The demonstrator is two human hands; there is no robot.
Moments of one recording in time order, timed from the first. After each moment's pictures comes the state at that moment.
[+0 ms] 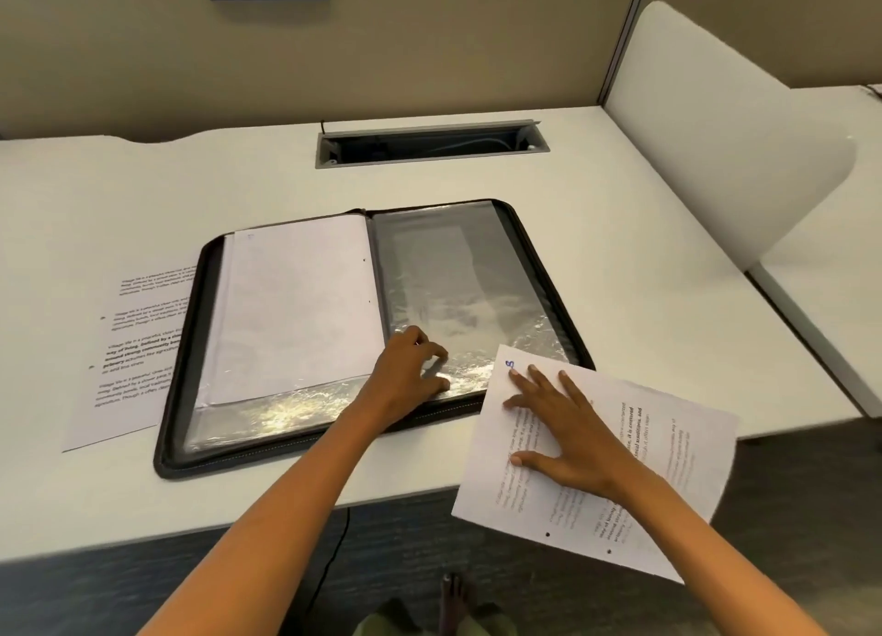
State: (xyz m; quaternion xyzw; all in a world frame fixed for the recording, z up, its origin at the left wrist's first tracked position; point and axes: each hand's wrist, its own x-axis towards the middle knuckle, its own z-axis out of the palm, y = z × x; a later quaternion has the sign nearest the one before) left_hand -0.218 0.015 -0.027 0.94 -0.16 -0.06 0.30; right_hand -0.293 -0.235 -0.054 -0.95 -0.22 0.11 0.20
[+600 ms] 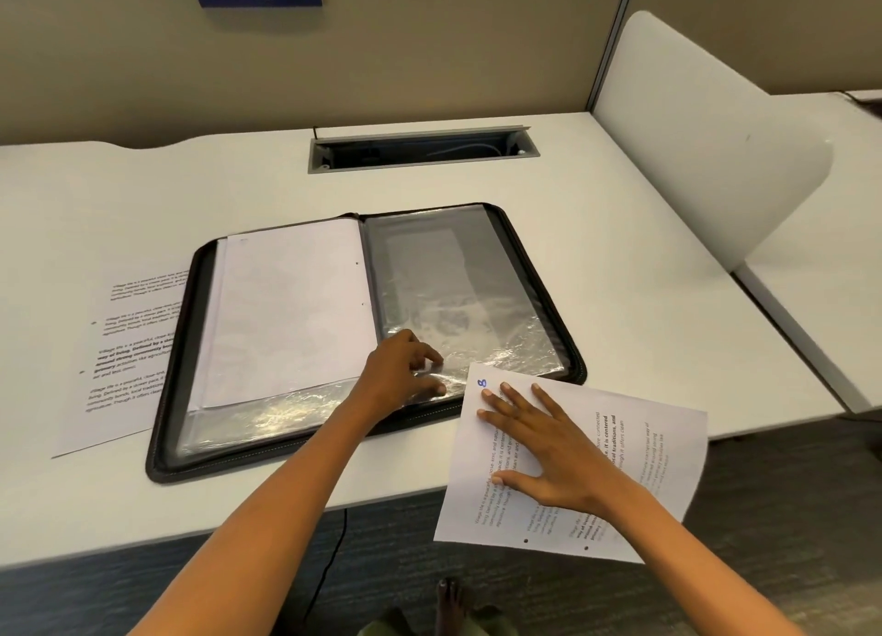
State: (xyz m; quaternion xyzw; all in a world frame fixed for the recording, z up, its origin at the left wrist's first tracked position) left_hand -0.214 0.014 -0.021 0.93 -0.13 -0.10 0.32; right_hand -0.308 -0.223 -0.055 -0.94 -0.29 0.08 0.14
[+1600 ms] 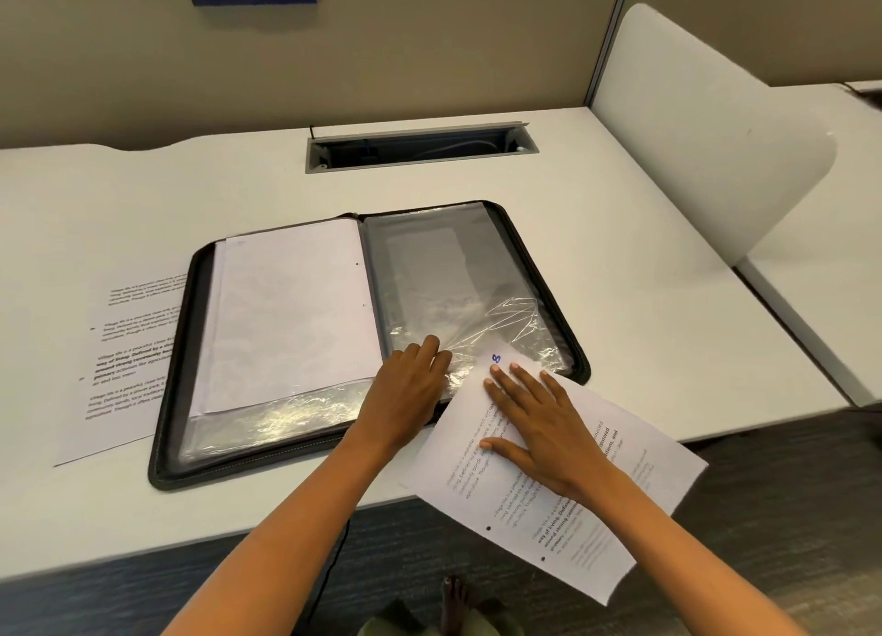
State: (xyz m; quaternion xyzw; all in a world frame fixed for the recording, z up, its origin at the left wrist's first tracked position) left_hand -0.235 0.007 -0.040 0.94 -0.30 0.15 0.05; right_hand -0.294 -0.205 -0.065 -0.98 -0.21 0.01 0.05
